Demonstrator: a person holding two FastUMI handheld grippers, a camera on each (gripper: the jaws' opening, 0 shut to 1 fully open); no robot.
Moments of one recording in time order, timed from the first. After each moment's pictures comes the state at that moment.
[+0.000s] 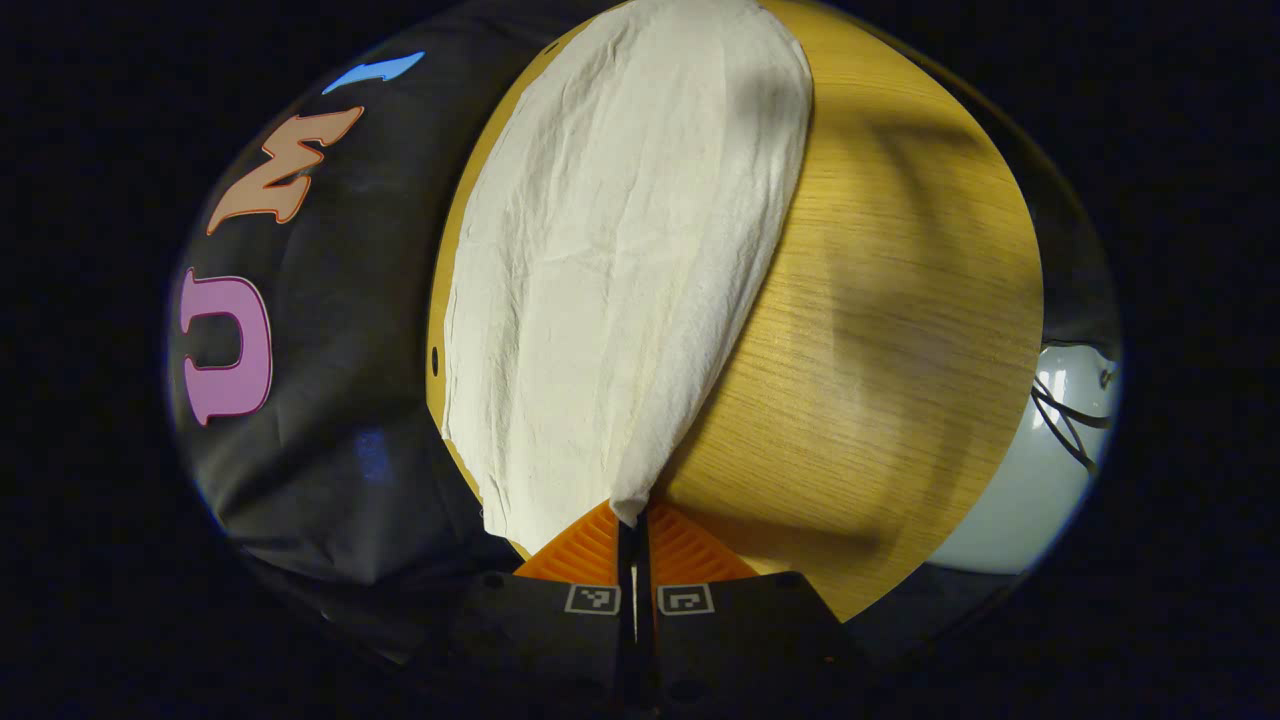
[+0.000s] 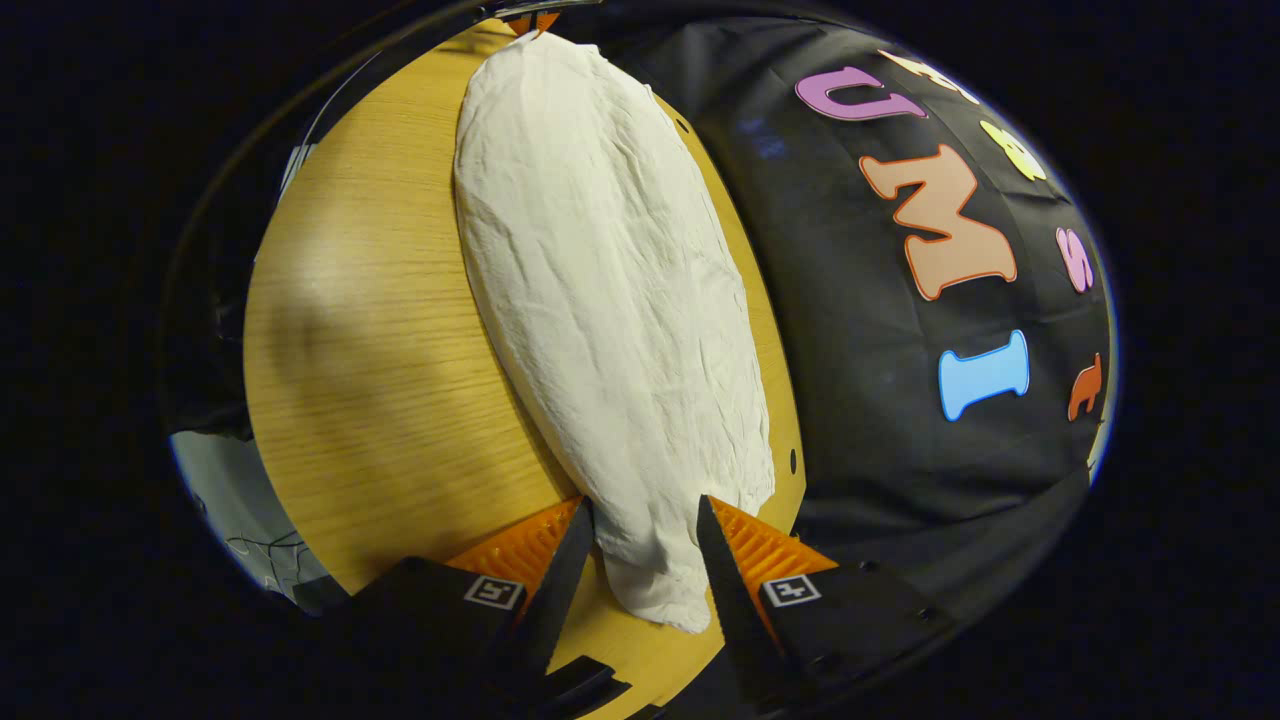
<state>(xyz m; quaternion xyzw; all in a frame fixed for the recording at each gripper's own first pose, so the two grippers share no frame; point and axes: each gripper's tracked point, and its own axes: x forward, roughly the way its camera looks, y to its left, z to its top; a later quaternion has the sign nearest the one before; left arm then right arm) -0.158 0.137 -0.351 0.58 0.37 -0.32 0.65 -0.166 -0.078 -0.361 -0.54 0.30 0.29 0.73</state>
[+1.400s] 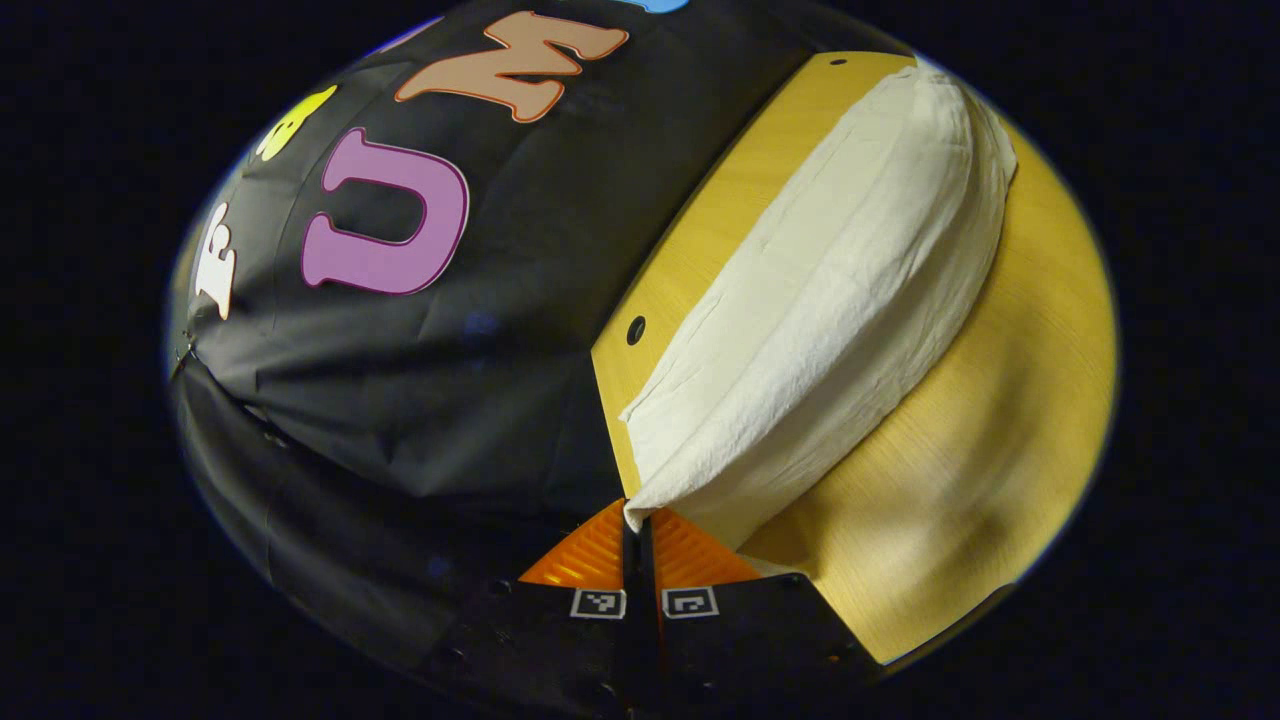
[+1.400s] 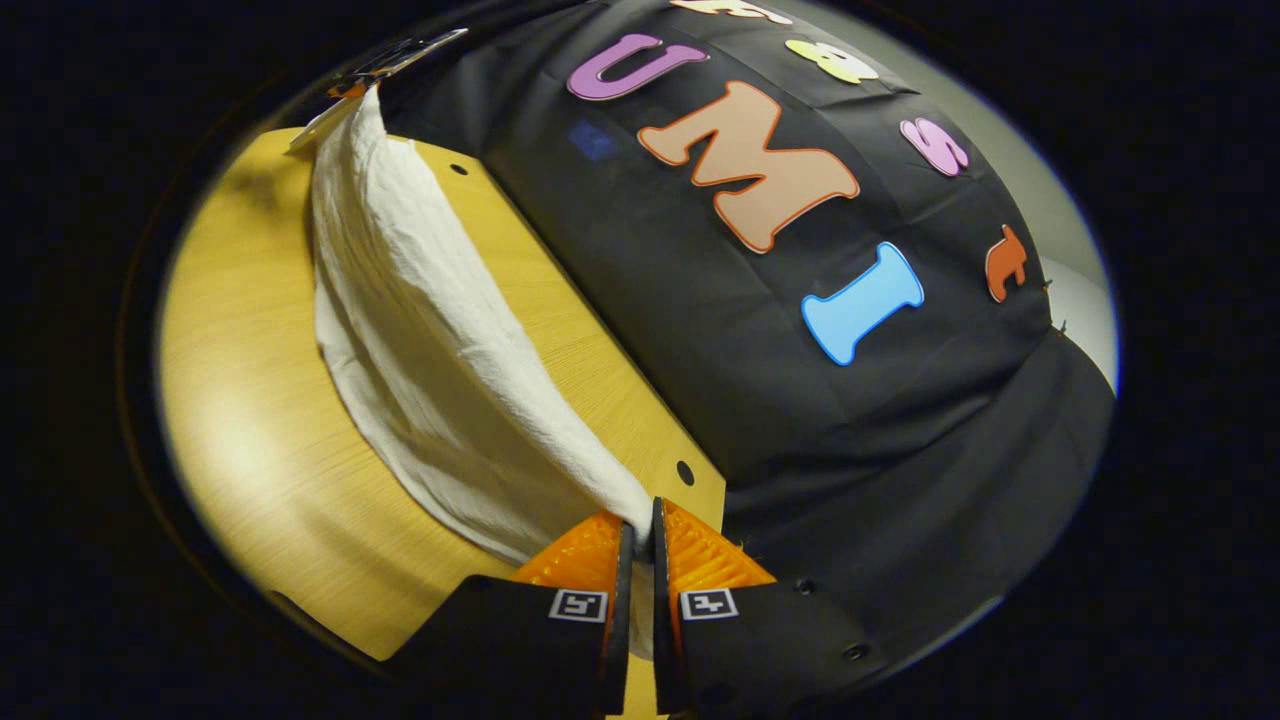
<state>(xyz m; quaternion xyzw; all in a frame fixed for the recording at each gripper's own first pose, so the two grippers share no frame) -0.016 0.119 -0.224 0.47 0.35 -0.08 0.81 -0.009 -0.079 -0.247 -0.42 0.24 0.12 0.87</state>
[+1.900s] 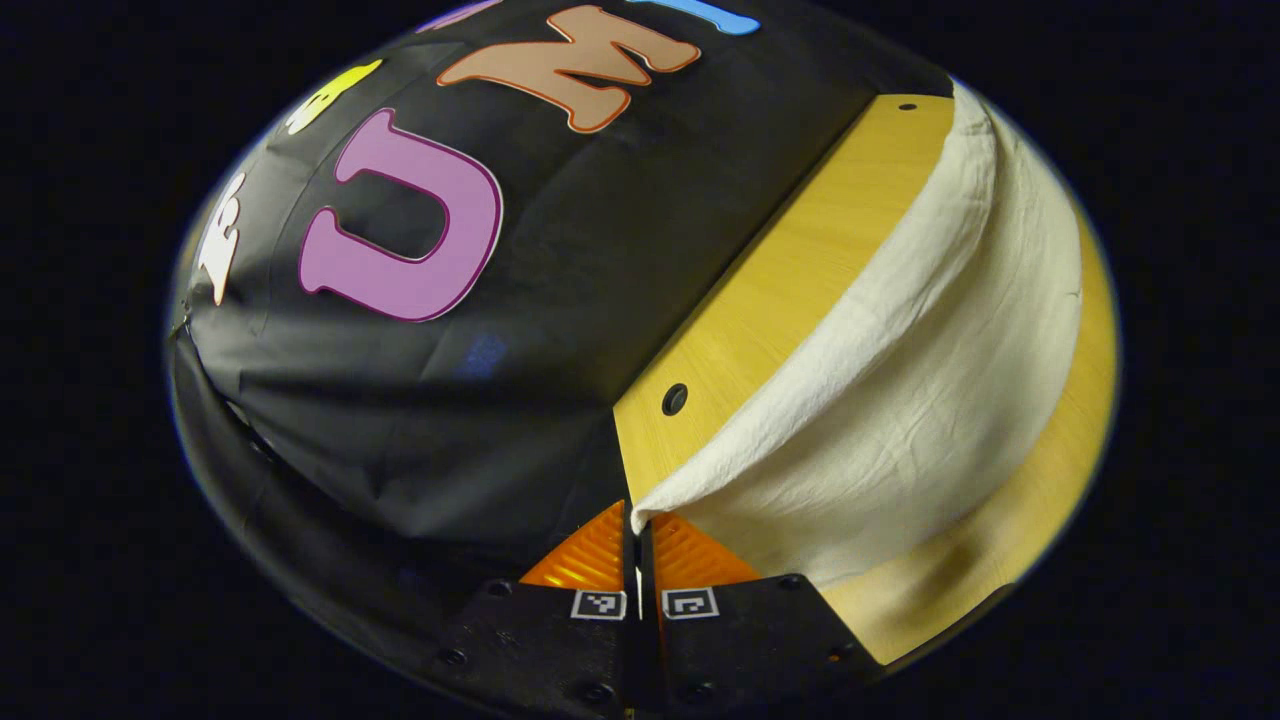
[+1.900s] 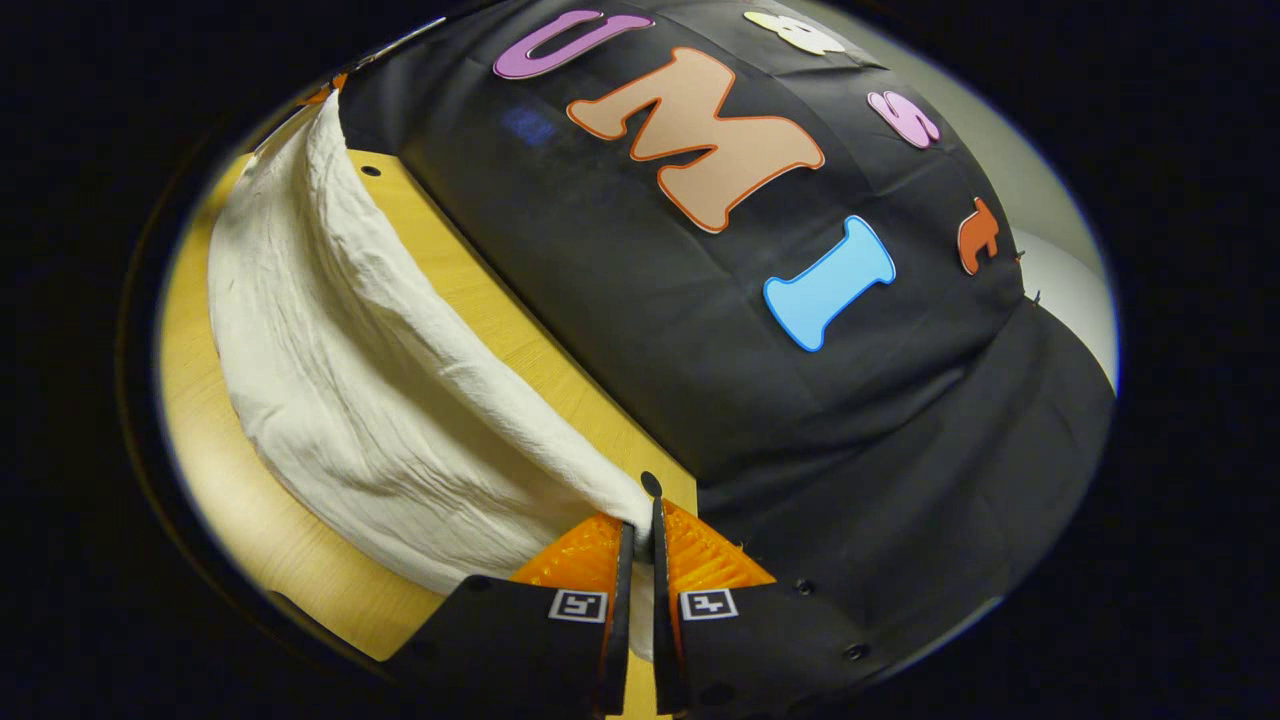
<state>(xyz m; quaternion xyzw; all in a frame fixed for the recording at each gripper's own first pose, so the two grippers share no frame) 0.104 0.106 -0.218 0.42 0.29 -0.09 0.85 0.070 -0.067 -0.257 -0.40 0.25 0.04 0.88</state>
